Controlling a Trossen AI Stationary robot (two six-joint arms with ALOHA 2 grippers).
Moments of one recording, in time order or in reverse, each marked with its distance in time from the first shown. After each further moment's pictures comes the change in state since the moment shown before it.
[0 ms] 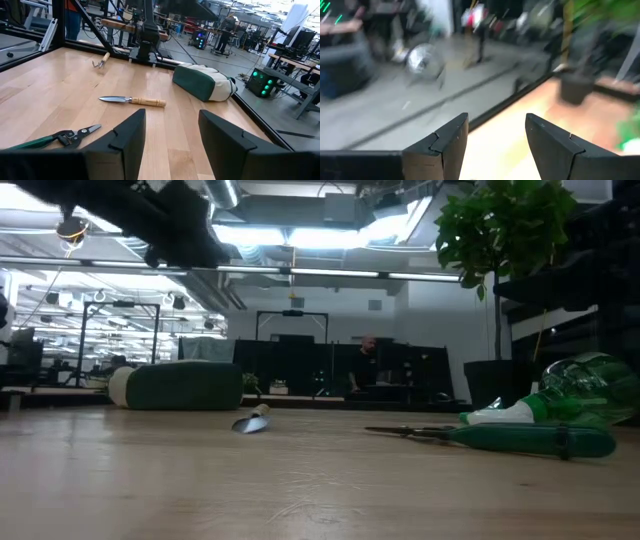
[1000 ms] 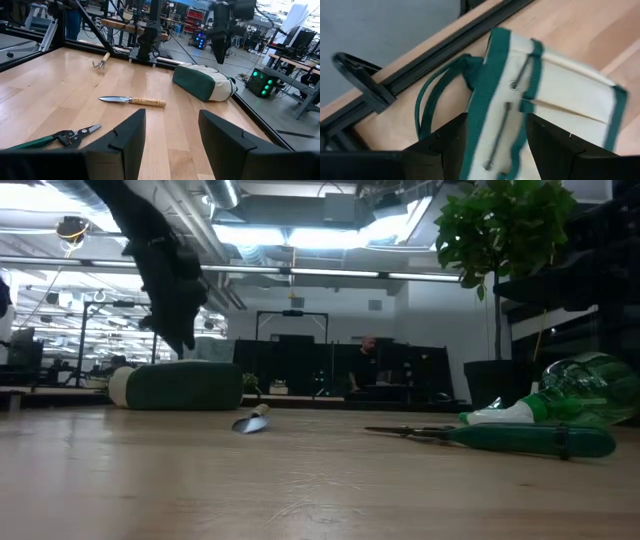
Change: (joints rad) left arm 0.883 0.710 0.520 -0.767 0.757 0.330; right arm 0.000 0.000 0.000 0.000 0.000 0.000
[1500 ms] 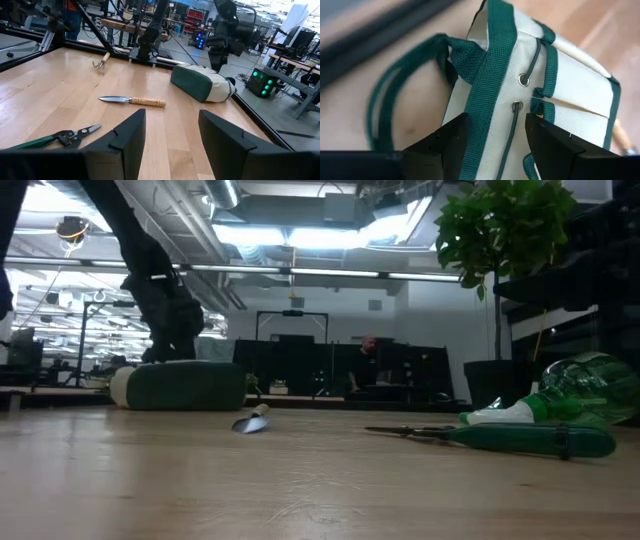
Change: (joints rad) left arm 0.099 0.215 0.006 -0.019 0.324 0.121; right arm 0.000 0.000 0.000 0.000 0.000 0.000
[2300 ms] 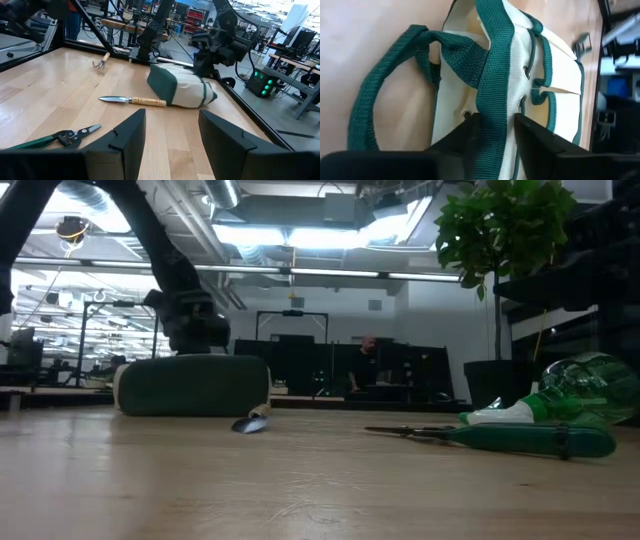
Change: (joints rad) left arm -0.240 0.124 0.000 -0.113 0.260 0.202; right arm 0.000 0.000 0.000 0.000 0.000 0.000
